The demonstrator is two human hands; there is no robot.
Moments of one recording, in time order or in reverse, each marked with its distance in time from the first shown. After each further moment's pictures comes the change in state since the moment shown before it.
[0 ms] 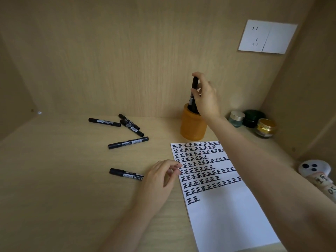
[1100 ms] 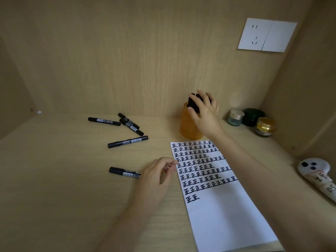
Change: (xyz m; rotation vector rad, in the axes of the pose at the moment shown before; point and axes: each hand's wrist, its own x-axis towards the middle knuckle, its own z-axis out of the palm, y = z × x) left_hand -0.002 -0.004 -0.002 -0.102 0.059 -0.018; right_hand -0.047 0.018 -0.002 -0.146 -0.220 -0.002
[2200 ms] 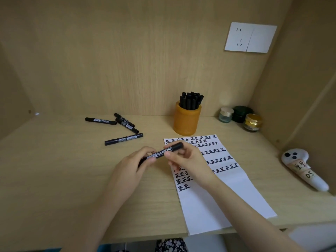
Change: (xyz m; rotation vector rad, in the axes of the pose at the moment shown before) left_hand -0.003 0.006 -0.050 0.184 -0.078 -0.010; right_hand -0.135 -0.065 -0.027 1.116 -0.406 0.315
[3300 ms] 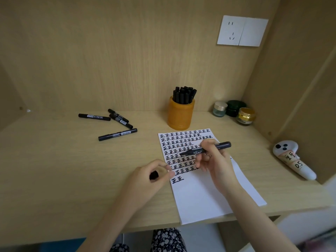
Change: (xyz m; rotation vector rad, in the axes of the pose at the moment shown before) left_hand -0.028 0.030 0.035 -0.206 -0.215 -0.102; right_hand -0.047 -0.004 -0.044 0.236 0.426 0.034
